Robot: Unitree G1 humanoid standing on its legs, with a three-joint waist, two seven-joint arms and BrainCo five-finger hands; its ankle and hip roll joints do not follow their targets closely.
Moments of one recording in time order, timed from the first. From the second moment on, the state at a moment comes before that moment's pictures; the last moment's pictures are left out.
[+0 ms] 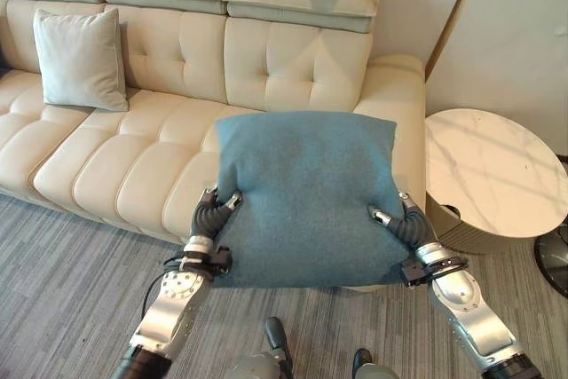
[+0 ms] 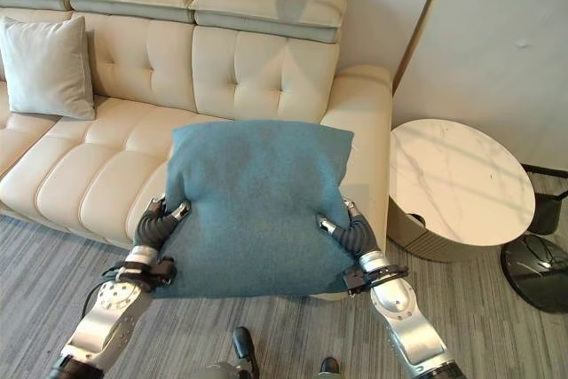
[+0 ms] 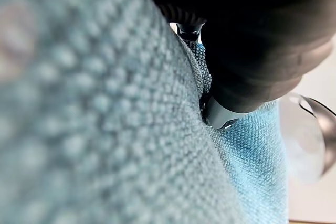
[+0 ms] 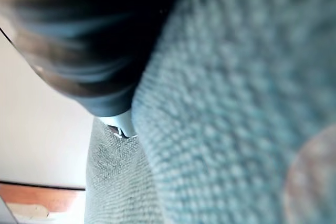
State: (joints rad) left arm 0.03 0.45 -0.22 0.02 -0.42 -0.17 0.19; right arm 0.02 -0.47 0.29 -0.09 0.22 -0.15 -0.08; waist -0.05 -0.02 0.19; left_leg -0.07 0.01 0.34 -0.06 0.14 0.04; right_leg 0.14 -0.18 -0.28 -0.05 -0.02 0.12
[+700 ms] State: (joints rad) left arm 0.04 0.48 -0.19 0.06 -0.41 -0.16 0.17; right arm -0.03 -0.46 0.34 -0.06 0.24 -0.12 -0.05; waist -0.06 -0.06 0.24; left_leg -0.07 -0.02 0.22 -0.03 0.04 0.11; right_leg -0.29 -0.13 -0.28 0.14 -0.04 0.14
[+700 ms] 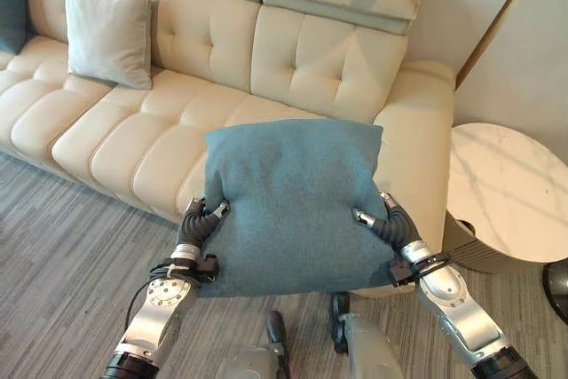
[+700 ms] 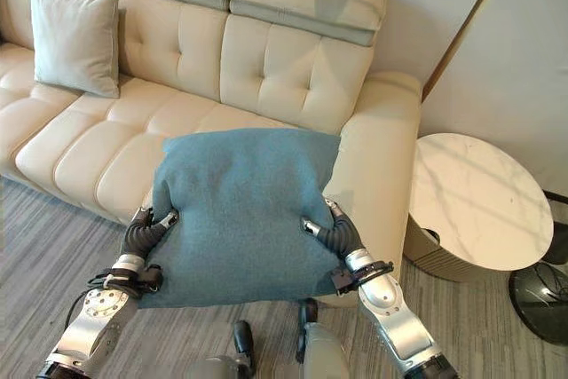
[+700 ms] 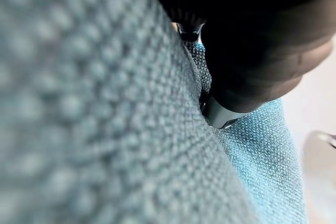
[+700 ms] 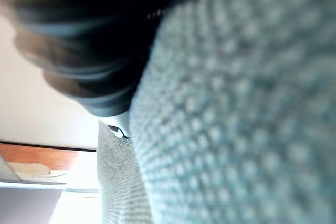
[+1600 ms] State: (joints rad) left arm 0.04 0.42 -0.23 0.06 -0.41 -0.16 0.12; right arm 0.02 -0.51 0.26 0.01 0.23 -0.12 -0.02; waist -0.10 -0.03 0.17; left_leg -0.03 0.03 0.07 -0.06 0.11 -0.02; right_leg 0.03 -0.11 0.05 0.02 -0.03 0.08
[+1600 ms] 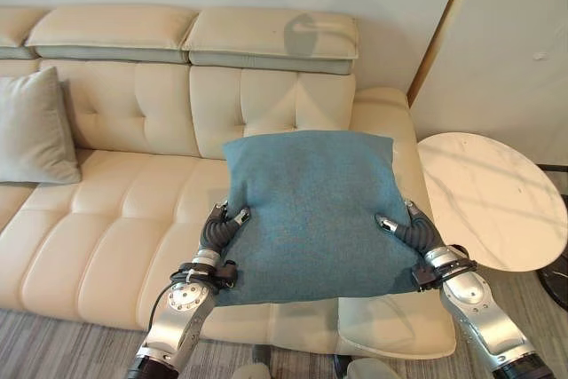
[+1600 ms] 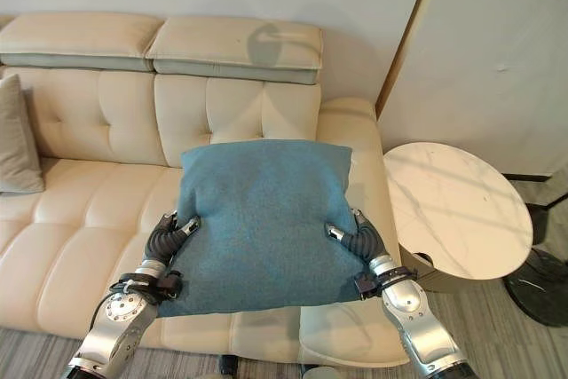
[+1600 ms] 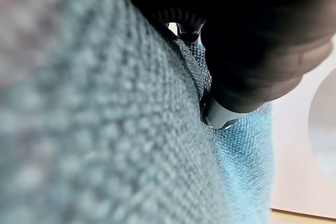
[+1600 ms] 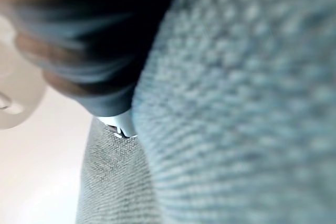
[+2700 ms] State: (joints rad) left arm -1.55 0.57 -0.59 1.21 -0.41 -0.29 0.45; right arm -1.53 -0.41 0.51 1.03 0.31 -0.22 -0.52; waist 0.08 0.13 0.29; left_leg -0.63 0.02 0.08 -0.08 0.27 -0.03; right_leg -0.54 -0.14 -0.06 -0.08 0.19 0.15
